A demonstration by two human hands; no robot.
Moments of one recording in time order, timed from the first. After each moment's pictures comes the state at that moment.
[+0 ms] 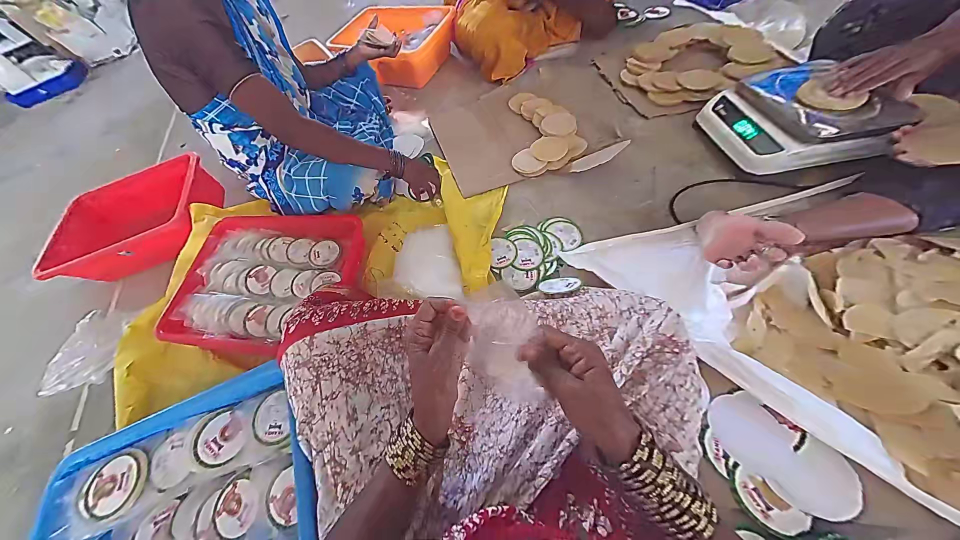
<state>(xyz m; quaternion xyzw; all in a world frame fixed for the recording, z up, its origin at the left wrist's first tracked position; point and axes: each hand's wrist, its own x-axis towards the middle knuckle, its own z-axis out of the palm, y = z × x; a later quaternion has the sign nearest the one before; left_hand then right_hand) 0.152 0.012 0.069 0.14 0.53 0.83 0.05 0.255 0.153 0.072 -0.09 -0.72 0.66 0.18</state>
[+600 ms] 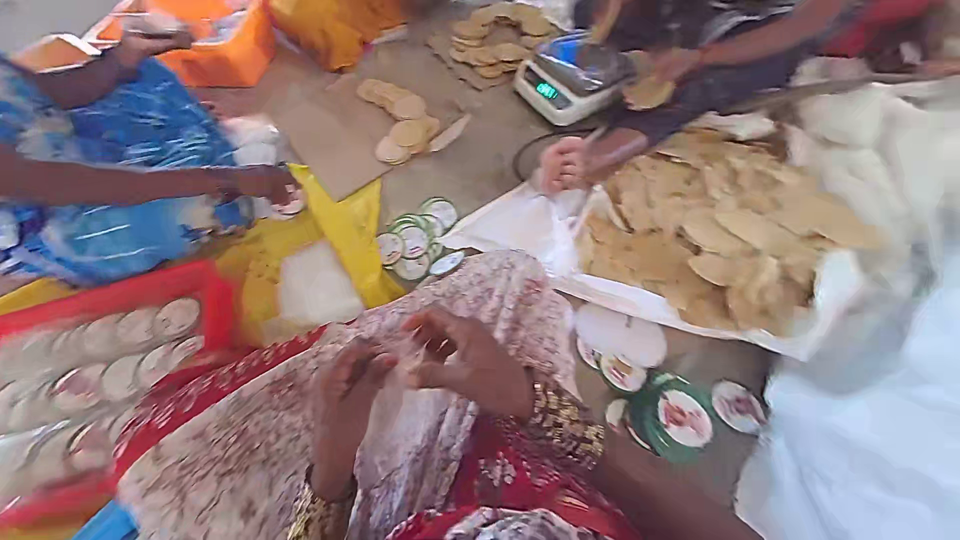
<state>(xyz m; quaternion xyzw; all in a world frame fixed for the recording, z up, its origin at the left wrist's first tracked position) 0.159 0.007 0.054 0.31 0.67 0.65 0.18 0.269 0.177 0.087 -0.08 -0.74 0.66 0.09</state>
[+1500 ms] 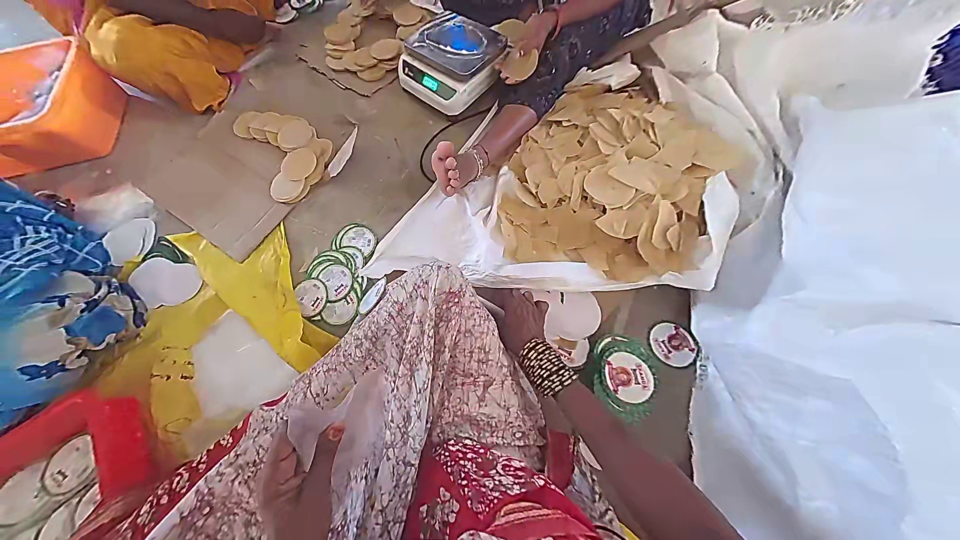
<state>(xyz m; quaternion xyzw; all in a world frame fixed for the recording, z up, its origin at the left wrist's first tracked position) 0.190 0.045 0.045 0.31 0.72 0.61 0.15 0.376 0.313 -0.038 -0.59 -0.75 0.28 -0.10</state>
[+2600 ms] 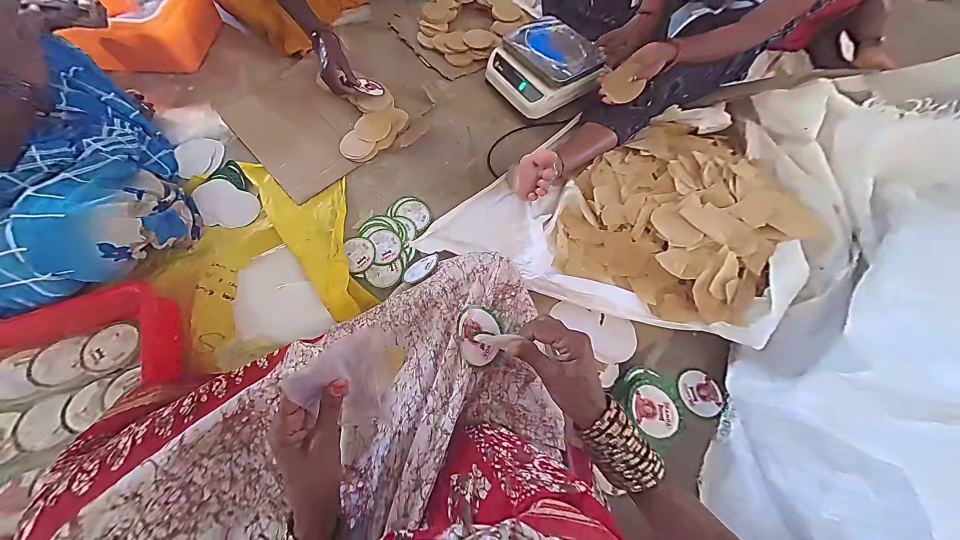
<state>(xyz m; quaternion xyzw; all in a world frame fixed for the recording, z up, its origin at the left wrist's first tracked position) 0.171 0.011 0.022 0.21 0.69 0.69 0.06 0.370 0.243 0.021 -0.28 -0.77 0.47 0.33</state>
